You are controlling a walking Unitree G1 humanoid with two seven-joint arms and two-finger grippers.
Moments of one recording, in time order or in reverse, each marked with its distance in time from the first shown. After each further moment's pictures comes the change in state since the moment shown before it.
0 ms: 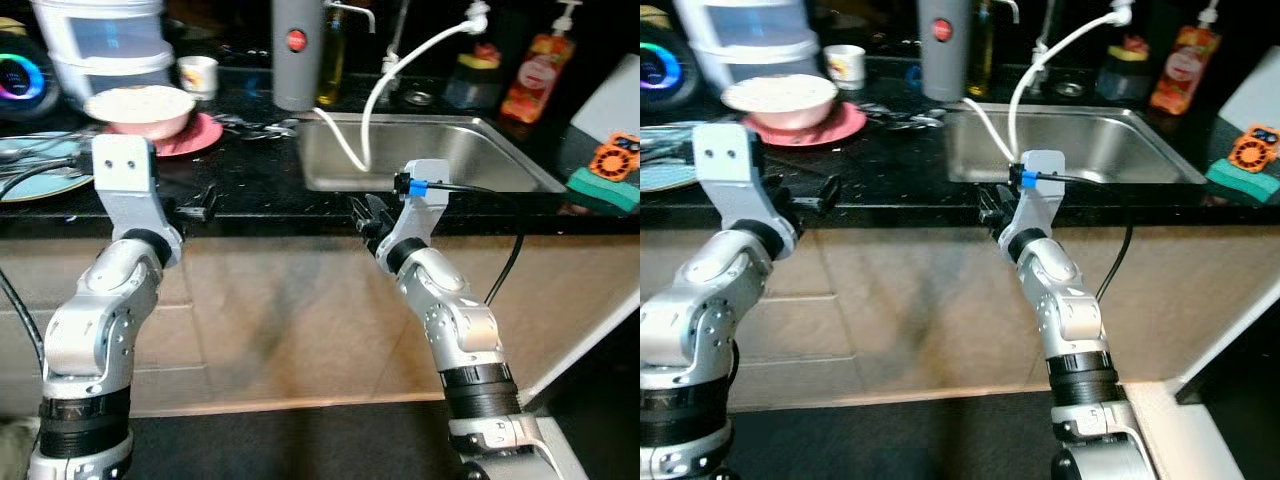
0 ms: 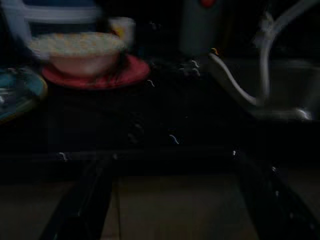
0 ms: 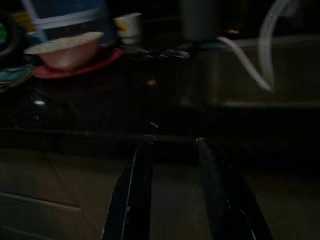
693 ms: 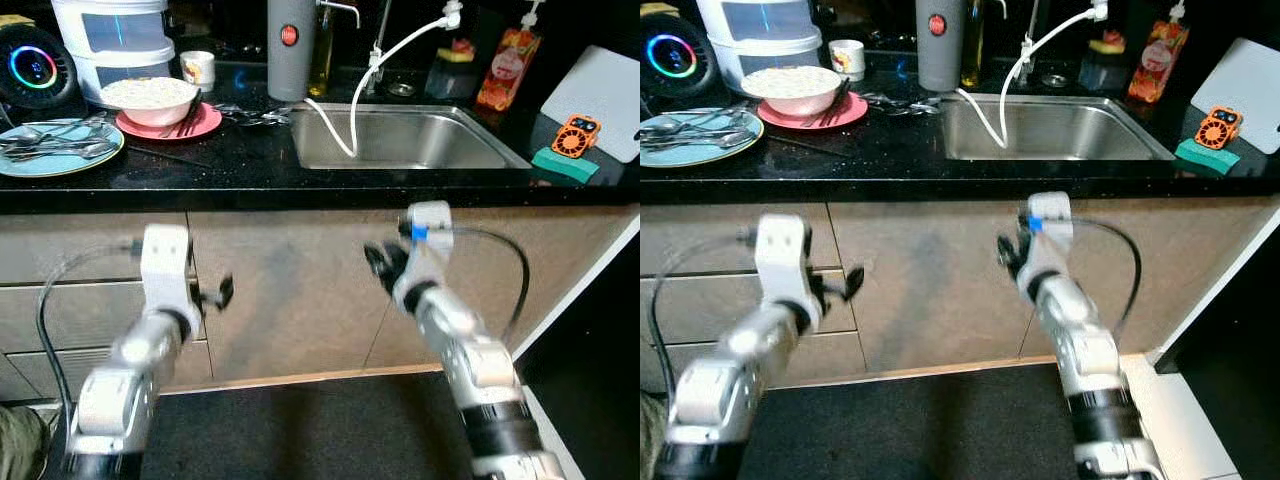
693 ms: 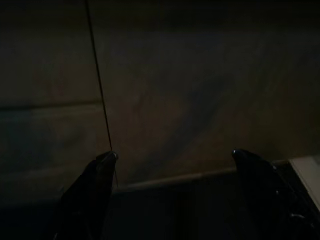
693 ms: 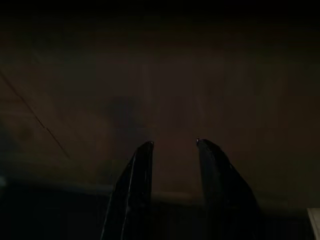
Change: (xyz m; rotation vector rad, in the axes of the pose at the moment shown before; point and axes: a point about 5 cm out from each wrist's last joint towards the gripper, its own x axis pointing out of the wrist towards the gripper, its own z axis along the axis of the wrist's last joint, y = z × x) left arm -0.027 -0.002 -0.111 -0.029 0.353 -0.006; right arm -0.044 -0.042 -0.083 -0.081 0.325 -0.116
